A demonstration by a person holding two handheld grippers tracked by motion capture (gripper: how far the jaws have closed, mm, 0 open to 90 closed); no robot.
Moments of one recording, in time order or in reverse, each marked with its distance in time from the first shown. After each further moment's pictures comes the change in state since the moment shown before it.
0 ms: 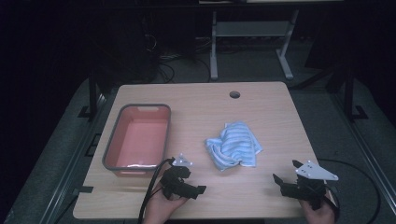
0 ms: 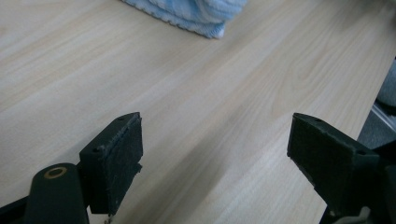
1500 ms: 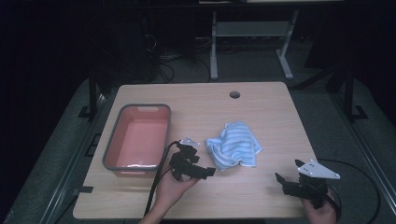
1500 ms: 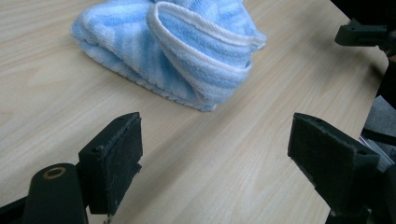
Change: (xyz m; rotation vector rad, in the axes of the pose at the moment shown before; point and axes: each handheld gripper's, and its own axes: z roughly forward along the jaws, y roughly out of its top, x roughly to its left) left arm 0.007 0.052 0.003 -0.050 -0.047 -0.072; right arm -0.008 -0.002 0.001 0.009 -0.022 0.012
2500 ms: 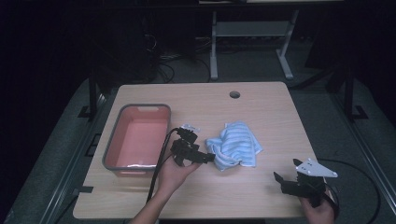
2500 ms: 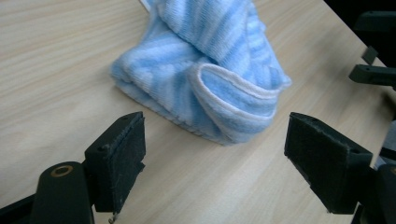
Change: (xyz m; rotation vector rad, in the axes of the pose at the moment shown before) left arm 0.016 0.034 0.002 -0.002 0.029 -0.048; right arm 0.001 0.001 0.006 0.001 0.008 0.005
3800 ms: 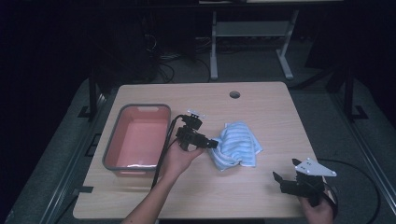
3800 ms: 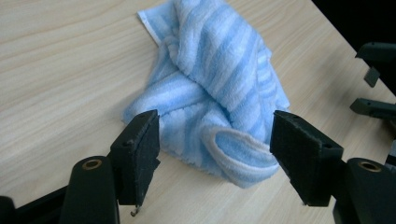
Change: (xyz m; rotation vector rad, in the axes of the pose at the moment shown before) left arm 0.013 0.040 0.008 0.040 -0.006 -0.015; right arm 0.000 0.000 0.003 0.001 0.008 0.002
